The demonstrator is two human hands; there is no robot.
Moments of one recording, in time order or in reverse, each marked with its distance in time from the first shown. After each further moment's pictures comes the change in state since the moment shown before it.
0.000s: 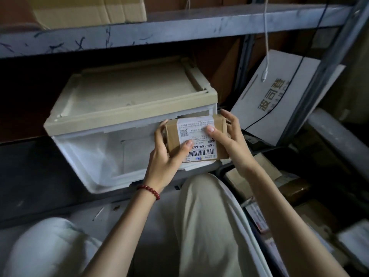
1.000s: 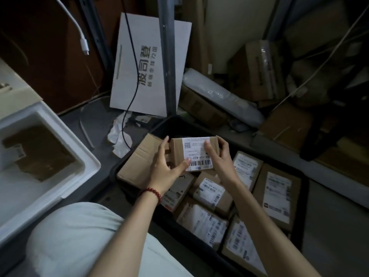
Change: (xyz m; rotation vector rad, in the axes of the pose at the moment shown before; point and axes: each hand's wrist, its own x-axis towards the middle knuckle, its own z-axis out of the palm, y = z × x) left_hand -0.036 -0.007 0.263 0.033 -0.737 -0.189; right_hand -0.126 0.100 -0.223 -0.053 0.756 0.299
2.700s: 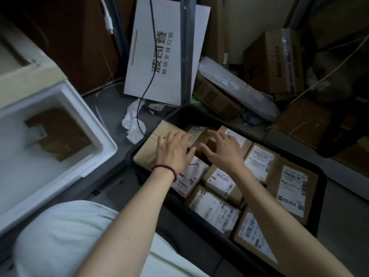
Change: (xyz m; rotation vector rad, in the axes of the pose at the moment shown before) left_hand 0.031 -0.022 -0.005 1.082 0.125 0.337; right_hand 0.009 -0.002 0.023 -1.169 -0.051 -0.268
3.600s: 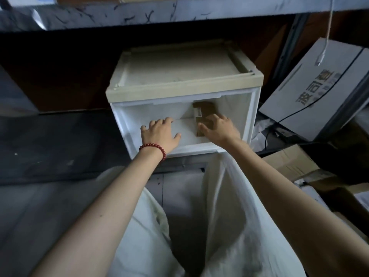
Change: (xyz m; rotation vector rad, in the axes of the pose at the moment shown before) left_hand -0.253 -0.220 -0.172 0.109 0.070 -0.891; right_hand -0.071 -0.339 0.031 0.098 -0.271 -0.636
